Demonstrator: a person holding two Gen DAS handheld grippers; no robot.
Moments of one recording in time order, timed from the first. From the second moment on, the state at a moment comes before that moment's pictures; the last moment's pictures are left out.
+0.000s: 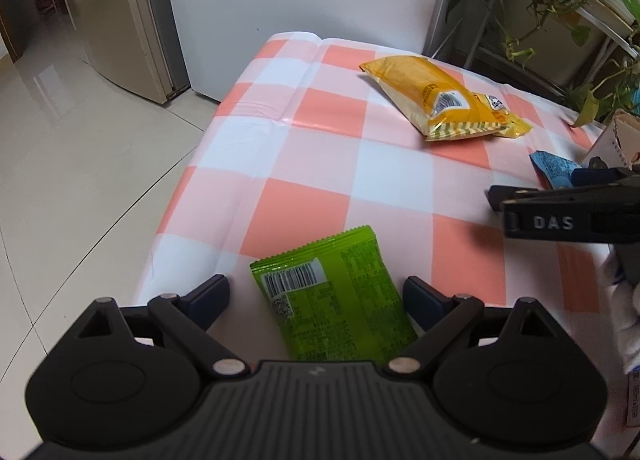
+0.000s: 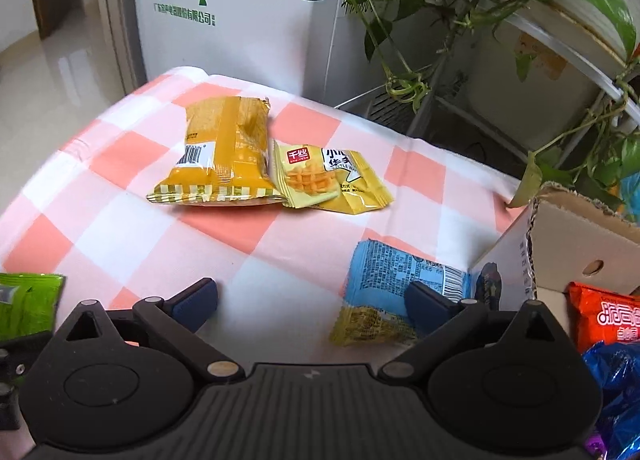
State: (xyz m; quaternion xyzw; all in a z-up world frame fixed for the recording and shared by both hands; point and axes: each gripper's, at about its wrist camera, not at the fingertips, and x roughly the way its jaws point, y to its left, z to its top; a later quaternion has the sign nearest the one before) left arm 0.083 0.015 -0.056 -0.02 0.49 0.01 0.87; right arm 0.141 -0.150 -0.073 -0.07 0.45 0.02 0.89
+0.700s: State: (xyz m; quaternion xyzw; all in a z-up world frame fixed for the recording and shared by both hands) left arm 0.085 0.021 -0.057 -0.02 0.49 0.02 0.87; right arm 0.142 -0.145 -0.073 0.01 0.47 -0.07 0.88
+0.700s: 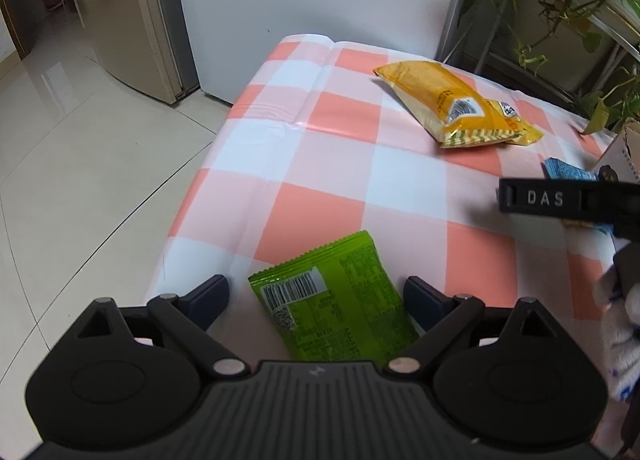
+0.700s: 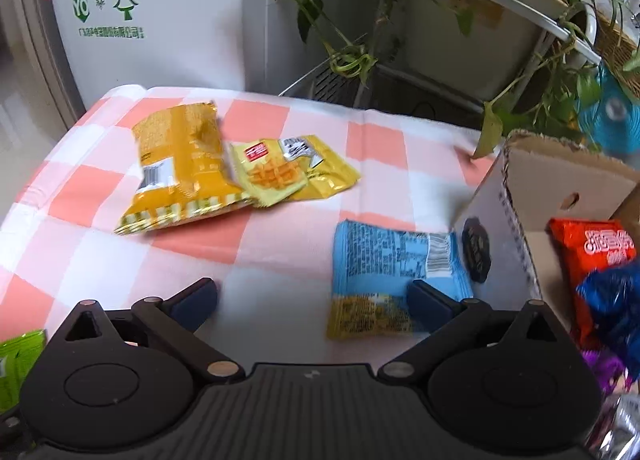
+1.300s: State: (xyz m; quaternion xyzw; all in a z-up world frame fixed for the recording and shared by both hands) left arm 0.080 0.030 -0.054 -0.03 0.49 0.01 0.87; right arm 0.158 -0.170 -0.049 0.01 0.43 0.08 0.90
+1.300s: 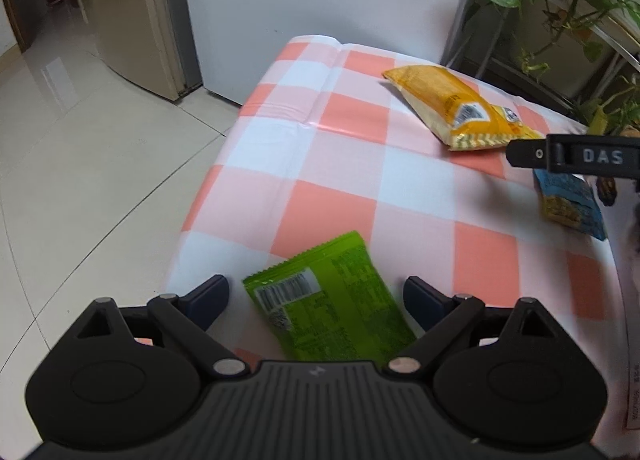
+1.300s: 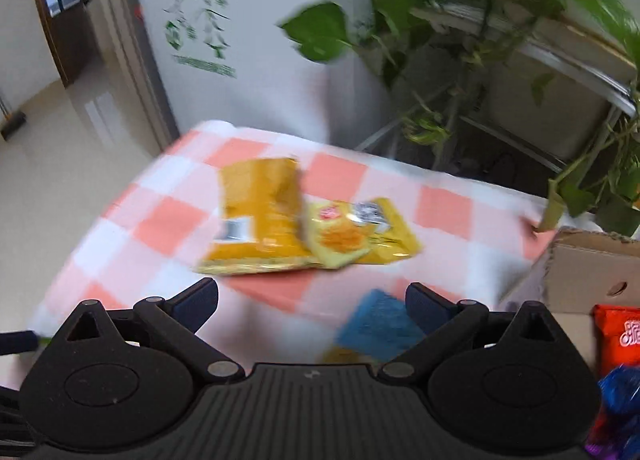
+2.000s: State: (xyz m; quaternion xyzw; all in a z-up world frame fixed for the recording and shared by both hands) left arm 0.073 0.022 -0.054 -0.01 0.50 -0.02 0.87; right arm 0.119 -0.185 -0.037 0.06 0.52 0.15 0.84
